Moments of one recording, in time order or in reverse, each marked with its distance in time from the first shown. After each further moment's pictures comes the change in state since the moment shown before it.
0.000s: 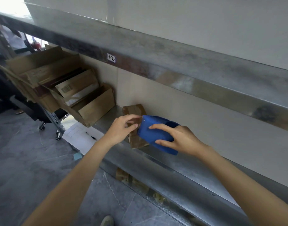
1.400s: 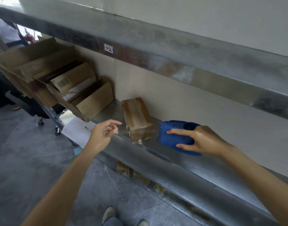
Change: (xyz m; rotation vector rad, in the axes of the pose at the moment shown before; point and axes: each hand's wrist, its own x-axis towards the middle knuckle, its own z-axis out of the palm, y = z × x) left_hand -0.049 -0.053 -0.022 -0.053 0.153 -0.128; right_hand -0.043 0.029 -0.016 -0.138 -0.087 0.011
